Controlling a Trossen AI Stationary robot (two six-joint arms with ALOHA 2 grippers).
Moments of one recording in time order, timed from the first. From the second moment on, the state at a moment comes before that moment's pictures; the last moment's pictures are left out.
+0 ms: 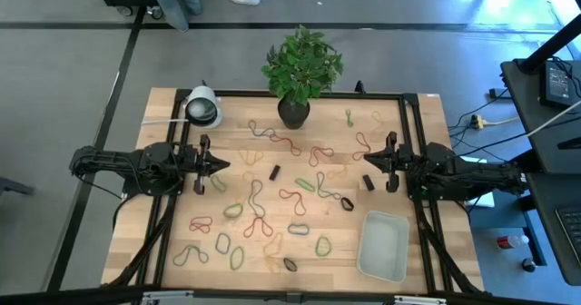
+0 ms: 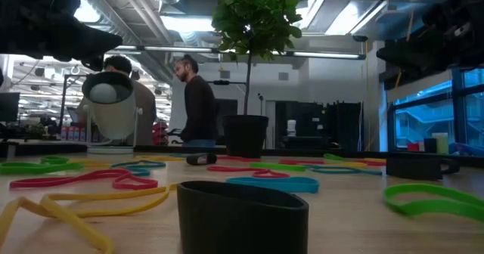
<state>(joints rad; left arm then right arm) -0.04 0.02 0.01 0.03 -0.09 -0.01 -0.08 0.01 0.01 0.03 0.04 0.05</state>
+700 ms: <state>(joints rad) -0.04 0.02 0.01 0.03 -0.09 -0.01 -0.09 0.03 0.04 0.31 0.16 -0.01</state>
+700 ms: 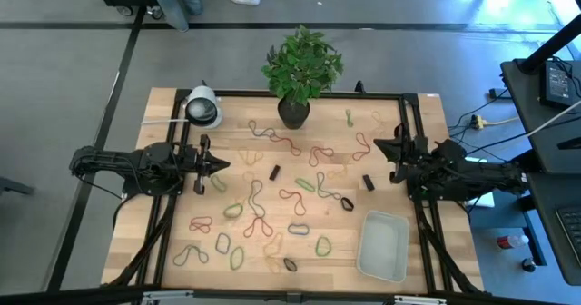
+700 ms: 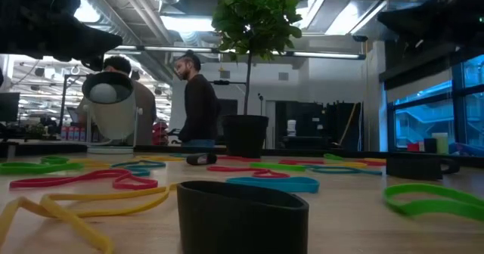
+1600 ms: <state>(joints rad) -0.04 0.02 0.01 0.03 -0.09 -0.01 -0.44 1.12 1.11 -0.55 0.42 0.31</state>
